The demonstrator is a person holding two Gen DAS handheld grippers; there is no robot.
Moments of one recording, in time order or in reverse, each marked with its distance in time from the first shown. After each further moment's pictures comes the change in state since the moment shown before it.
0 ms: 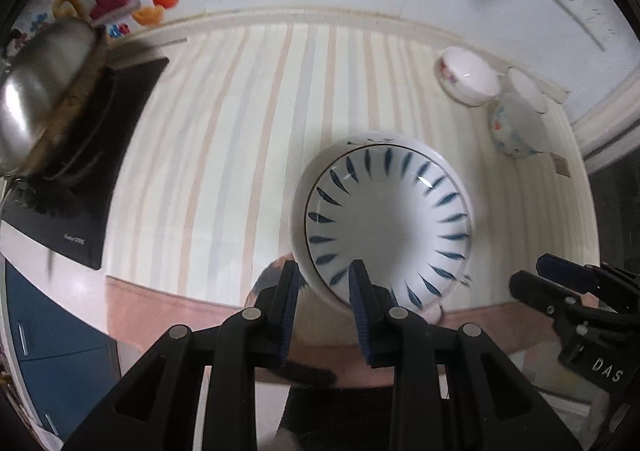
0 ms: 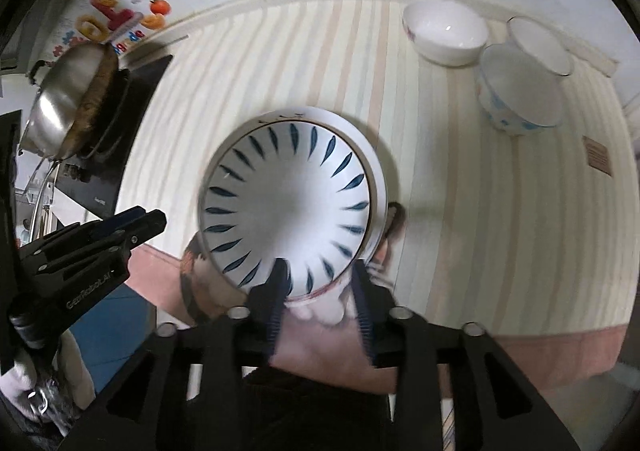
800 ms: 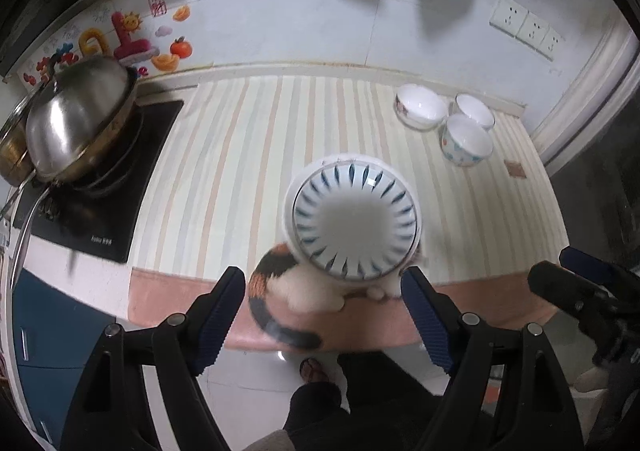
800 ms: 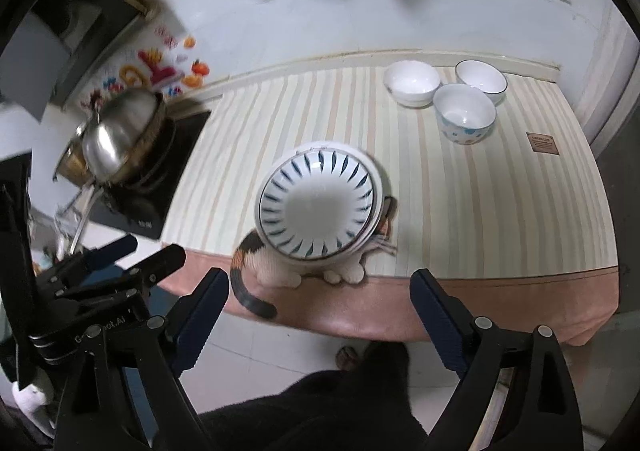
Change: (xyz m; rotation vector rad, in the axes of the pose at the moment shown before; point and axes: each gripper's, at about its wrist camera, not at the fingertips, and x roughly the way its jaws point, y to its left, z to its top) left arm -0.094 -0.013 -0.046 0.033 -0.165 -0.027; right arm -0.123 0.008 -0.085 0.087 -0.246 0.035
